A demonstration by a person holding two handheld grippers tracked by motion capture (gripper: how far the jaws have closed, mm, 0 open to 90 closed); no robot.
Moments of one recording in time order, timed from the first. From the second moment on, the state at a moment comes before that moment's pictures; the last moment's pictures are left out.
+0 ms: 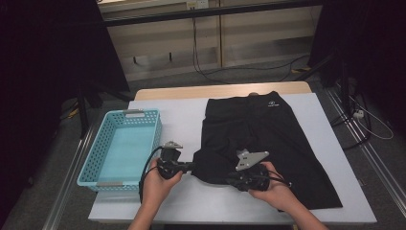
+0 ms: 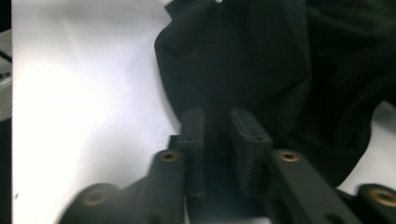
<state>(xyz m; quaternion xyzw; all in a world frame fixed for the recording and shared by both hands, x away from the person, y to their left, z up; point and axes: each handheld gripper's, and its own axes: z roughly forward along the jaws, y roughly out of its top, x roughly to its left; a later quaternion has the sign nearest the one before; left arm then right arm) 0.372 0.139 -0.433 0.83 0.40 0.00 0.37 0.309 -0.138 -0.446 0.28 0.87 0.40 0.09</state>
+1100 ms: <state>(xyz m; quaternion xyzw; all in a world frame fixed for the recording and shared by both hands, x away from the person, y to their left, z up) 0.375 0.148 -0.421 0.81 0.40 0.09 0.41 0.322 -0.086 -0.461 0.27 0.87 0.40 0.10</state>
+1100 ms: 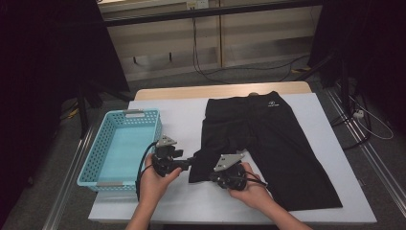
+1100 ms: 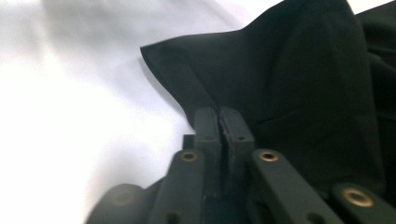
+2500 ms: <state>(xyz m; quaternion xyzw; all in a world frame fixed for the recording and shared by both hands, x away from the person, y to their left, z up) 0.382 0.147 -0.431 0.80 0.42 0.08 0.42 0.290 -0.079 -0.453 0.19 0.90 0.38 0.04</state>
